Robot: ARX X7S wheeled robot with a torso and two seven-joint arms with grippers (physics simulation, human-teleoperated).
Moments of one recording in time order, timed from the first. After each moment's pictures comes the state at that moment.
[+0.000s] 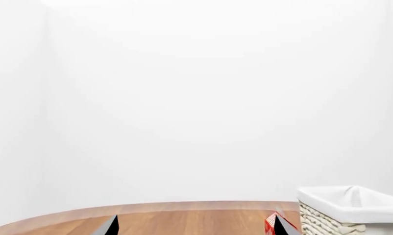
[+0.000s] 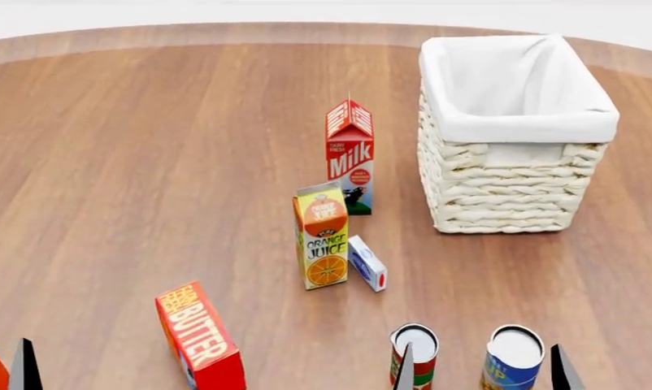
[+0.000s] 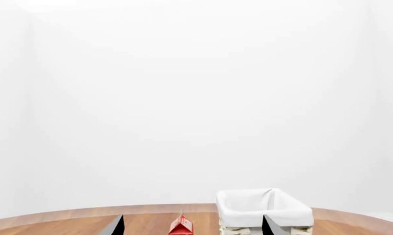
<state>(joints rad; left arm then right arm) 0.33 -0.13 0.08 0.82 -0.01 -0.06 -0.17 -0.31 0.14 -0.06 -0.85 0.12 0.10 0.13</state>
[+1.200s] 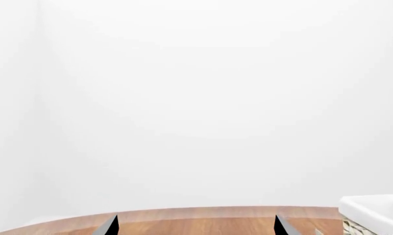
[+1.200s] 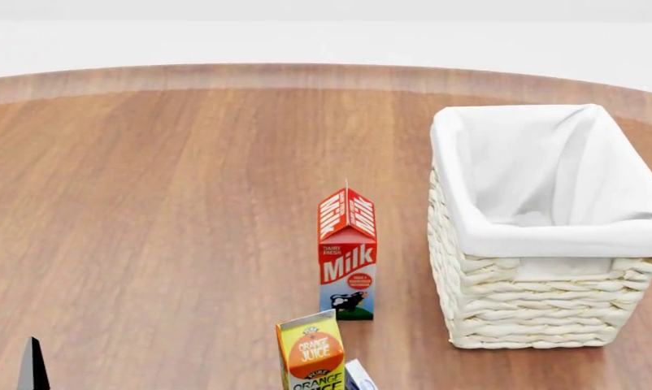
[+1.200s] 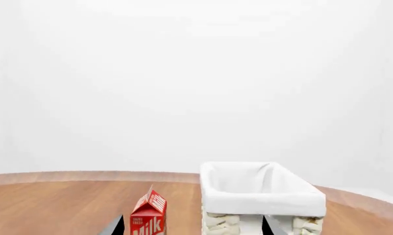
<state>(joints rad) 0.30 -0.18 0.12 0.79 0.00 -0.09 -0.25 -0.60 0.27 0.06 -0.76 0.20 -0.14 0.11</state>
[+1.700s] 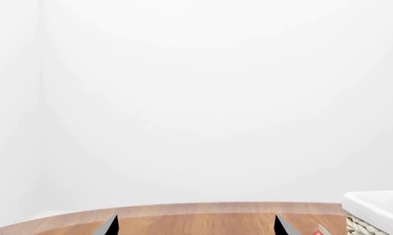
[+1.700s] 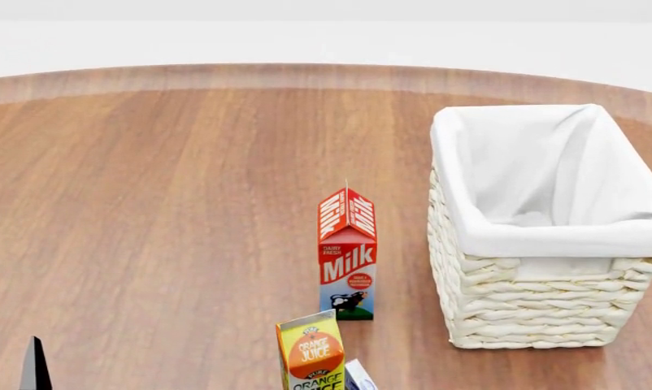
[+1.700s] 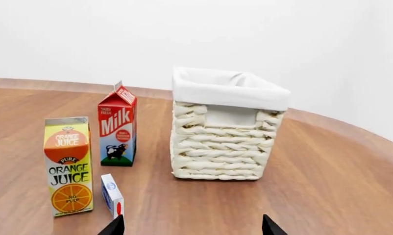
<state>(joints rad) 0.29 -0.20 0.13 0.78 -0.01 -0.10 -0.27 -0.74 0.17 0.15 -0.46 0.13 -0.26 0.03</state>
